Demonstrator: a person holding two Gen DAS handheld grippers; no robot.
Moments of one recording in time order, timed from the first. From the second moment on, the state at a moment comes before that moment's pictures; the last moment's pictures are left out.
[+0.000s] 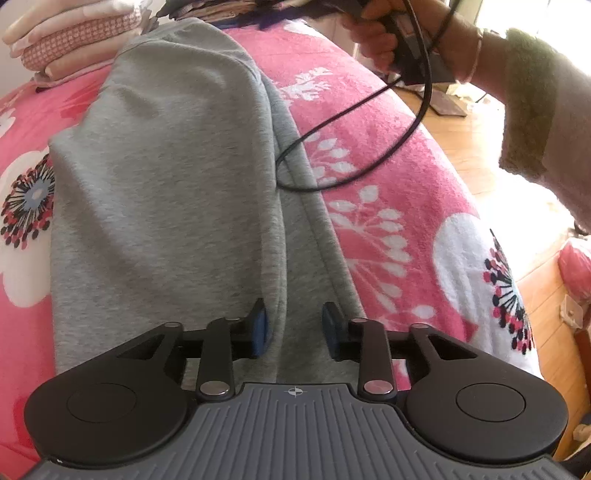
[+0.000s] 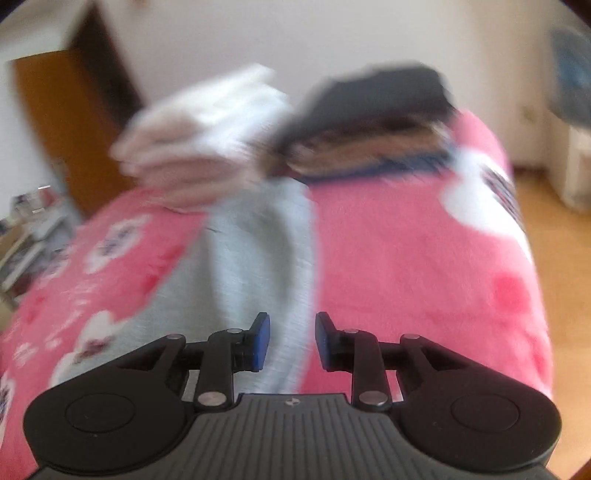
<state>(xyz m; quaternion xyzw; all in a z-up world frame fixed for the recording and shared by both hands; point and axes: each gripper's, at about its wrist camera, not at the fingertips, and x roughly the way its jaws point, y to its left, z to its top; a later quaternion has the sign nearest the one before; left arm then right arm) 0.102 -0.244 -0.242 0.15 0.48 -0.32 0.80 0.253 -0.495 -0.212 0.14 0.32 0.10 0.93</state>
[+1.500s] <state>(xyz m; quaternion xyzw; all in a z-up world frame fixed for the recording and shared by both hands) 0.115 -0.088 -0.189 0.06 0.46 -0.47 0.75 0.183 -0.420 -0.136 0.09 0.29 0.01 0.95</state>
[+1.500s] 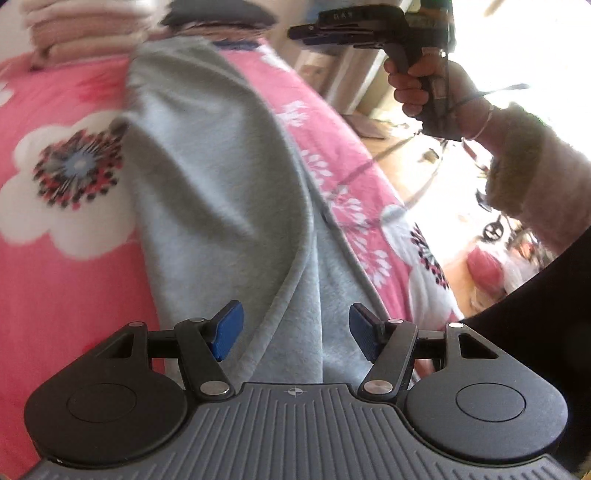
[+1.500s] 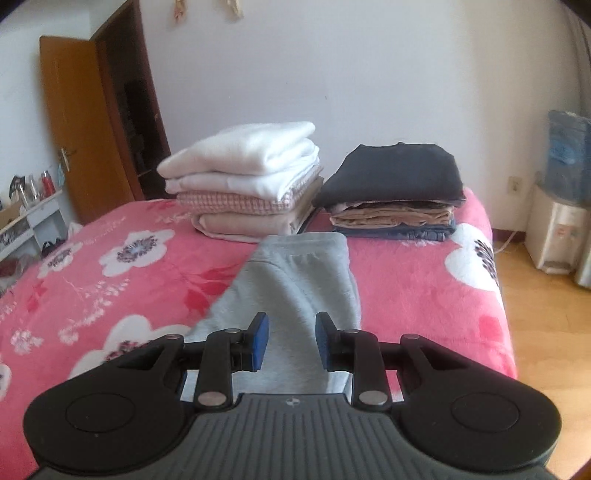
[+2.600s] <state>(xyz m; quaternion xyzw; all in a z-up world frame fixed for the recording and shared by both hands) 0.051 -0.054 -0.171 0.04 0.35 -0.62 0.70 -0.016 -0.315 -0.009 0.28 0.34 -0.27 0.86</state>
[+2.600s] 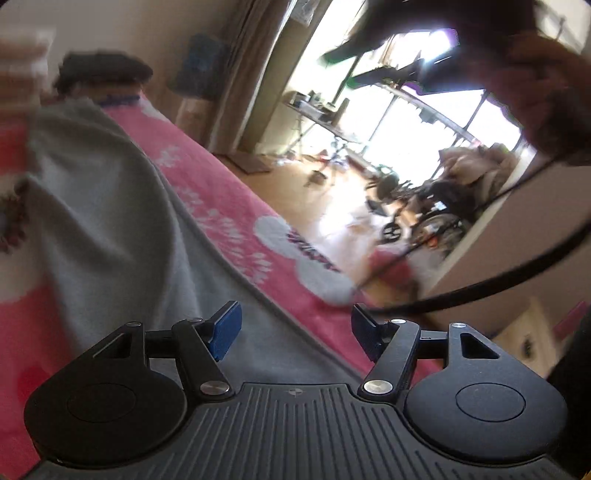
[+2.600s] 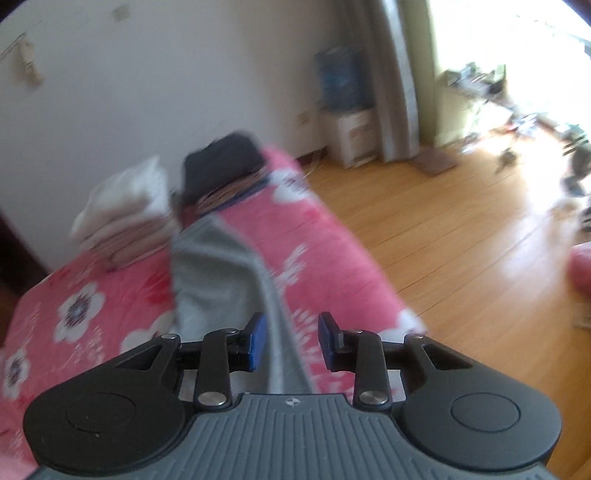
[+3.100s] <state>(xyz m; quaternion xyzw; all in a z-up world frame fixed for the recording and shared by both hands) 0.055 -0.068 -0.179 0.15 0.35 -0.47 0.80 0.059 -0.369 -0.171 0.34 0.43 -0.07 0.83</state>
